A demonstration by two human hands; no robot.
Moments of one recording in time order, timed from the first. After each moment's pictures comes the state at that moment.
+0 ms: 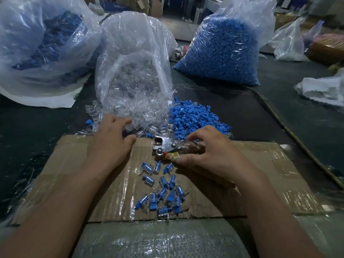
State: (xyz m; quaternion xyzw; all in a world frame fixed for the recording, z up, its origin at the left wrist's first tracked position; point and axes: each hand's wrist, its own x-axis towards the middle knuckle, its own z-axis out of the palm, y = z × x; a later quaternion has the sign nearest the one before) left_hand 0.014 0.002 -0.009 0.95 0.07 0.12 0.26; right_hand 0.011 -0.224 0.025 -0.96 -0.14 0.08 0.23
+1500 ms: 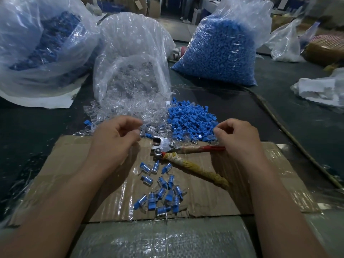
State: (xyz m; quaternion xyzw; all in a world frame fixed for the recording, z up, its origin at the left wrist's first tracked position) left_hand -0.002 -0.008 0.006 0.83 0.00 0.13 0.55; right_hand 0.030 -0.260 0.025 -0.95 0.03 -0.10 0.29
